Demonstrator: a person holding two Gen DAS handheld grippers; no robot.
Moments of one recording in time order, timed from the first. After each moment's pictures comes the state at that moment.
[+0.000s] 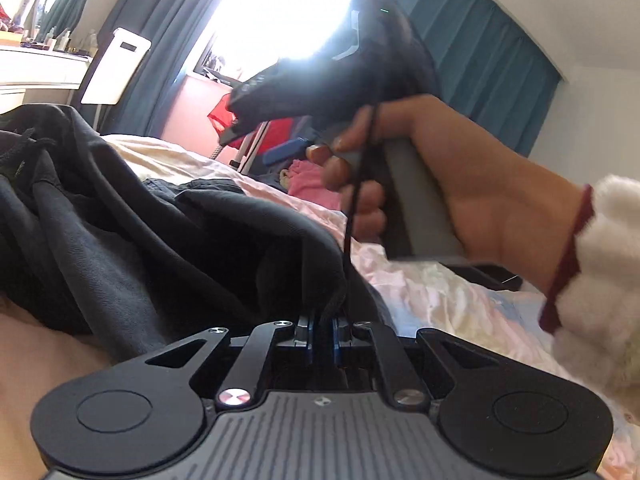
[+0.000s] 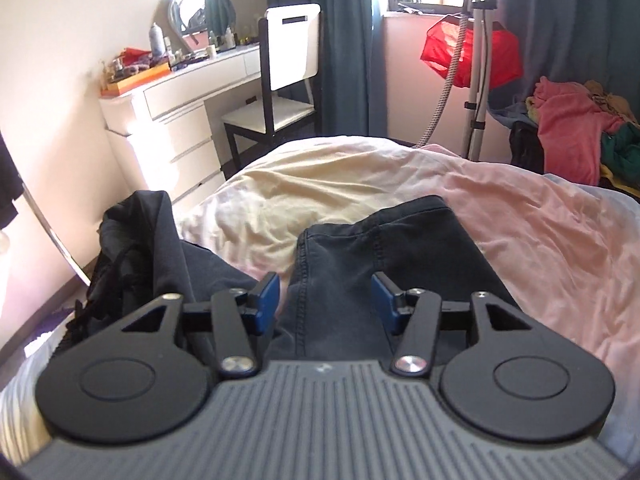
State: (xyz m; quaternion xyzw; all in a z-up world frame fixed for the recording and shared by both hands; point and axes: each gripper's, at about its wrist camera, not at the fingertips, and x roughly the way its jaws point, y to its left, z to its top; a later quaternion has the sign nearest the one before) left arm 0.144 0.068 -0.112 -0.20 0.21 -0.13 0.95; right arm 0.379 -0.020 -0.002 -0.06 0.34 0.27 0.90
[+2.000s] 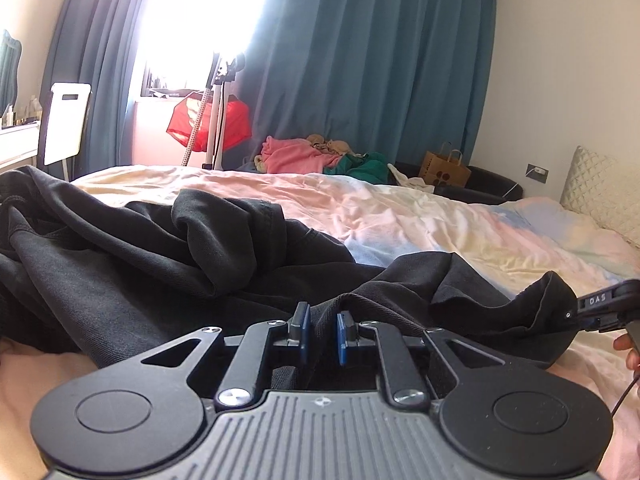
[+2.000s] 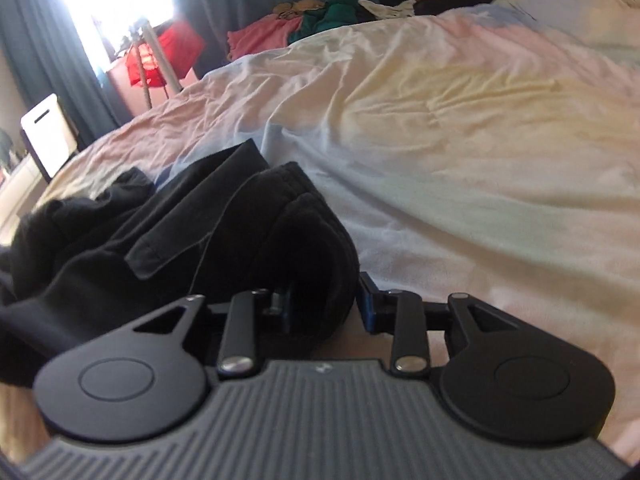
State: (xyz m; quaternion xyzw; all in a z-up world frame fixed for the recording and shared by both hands) left arm 0.087 0.024 -0.108 -0.04 0.22 -0.16 0.96; right arm 0.132 -0.427 -0.121 0.13 0.36 -0.05 0.92
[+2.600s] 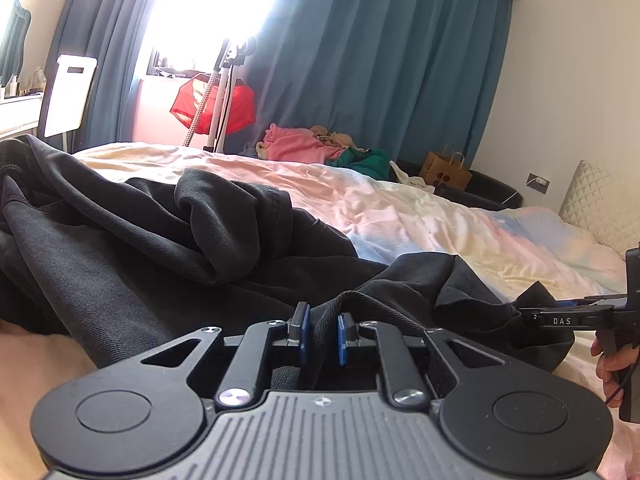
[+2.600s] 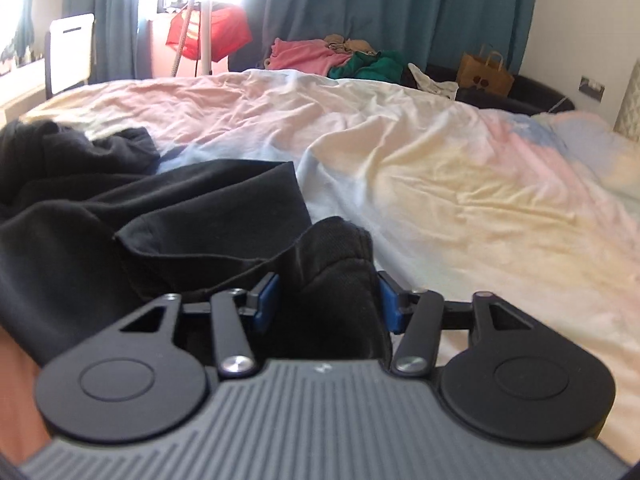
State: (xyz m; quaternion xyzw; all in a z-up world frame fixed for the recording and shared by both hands) left arm 0.105 0.032 -0.115 -0.08 0.24 -0.17 0.95; right arm 0.163 -0.395 -0.116 0.00 0.31 -0.05 0.95
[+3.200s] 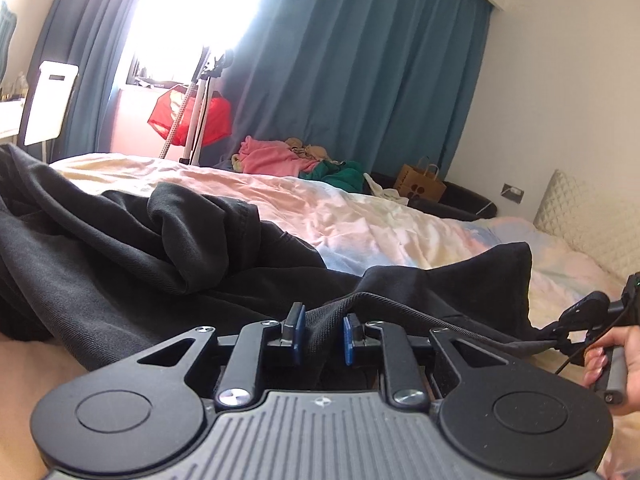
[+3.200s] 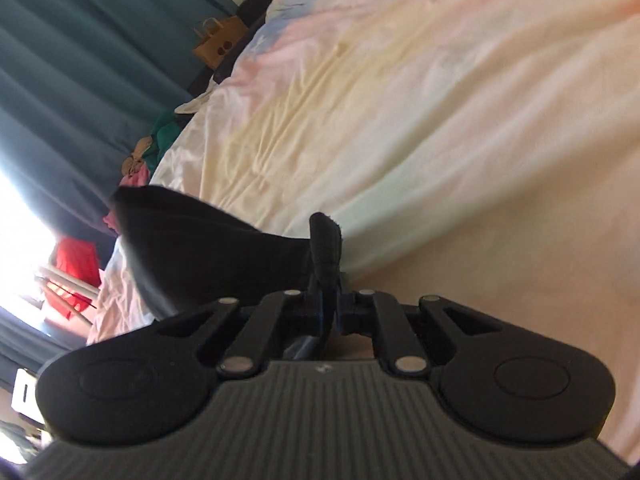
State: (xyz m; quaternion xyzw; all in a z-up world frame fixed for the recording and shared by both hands) left arm 0.100 0.018 -0.111 -0.07 0.21 -0.20 0.95; right arm 0.102 -0.522 -0.161 0.48 0.22 -0.27 0.81
